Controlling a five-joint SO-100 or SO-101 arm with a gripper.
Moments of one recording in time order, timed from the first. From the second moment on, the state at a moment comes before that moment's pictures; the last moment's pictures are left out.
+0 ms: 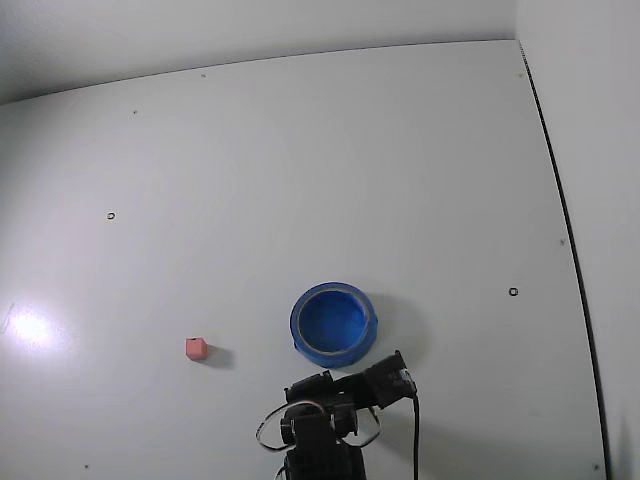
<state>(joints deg) -5.5 190.1 179.6 66.3 2.2</state>
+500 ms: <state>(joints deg) -6.0 190.2 179.6 66.9 2.2</state>
